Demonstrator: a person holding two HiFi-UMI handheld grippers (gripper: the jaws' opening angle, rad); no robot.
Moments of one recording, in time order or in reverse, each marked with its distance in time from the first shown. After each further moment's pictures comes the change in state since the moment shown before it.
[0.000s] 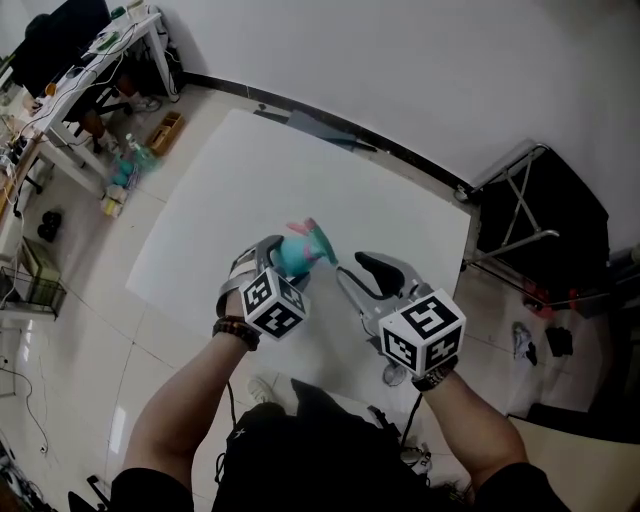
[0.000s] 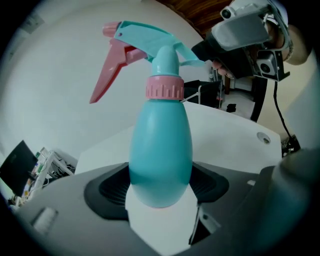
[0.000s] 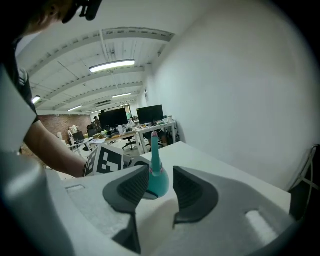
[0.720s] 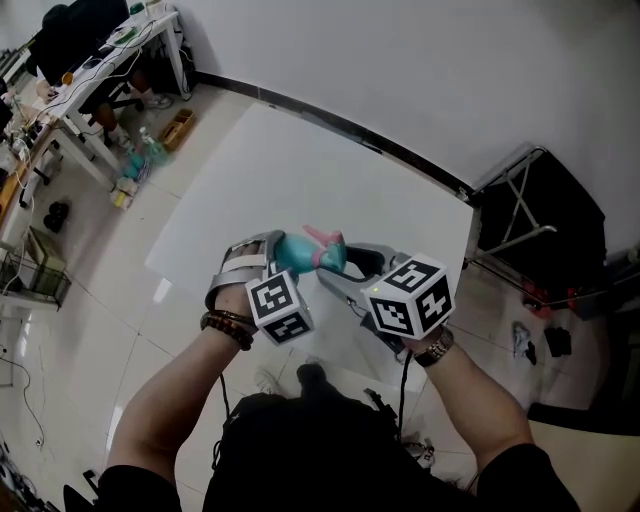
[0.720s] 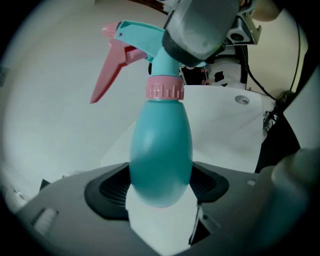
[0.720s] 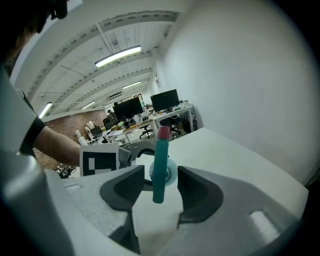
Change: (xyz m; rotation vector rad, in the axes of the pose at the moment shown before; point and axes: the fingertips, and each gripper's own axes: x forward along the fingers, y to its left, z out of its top) left arm -0.075 -0.001 -0.036 0.335 0.163 0.089; right arm 0.023 0.082 -0.004 0.017 0.188 0.192
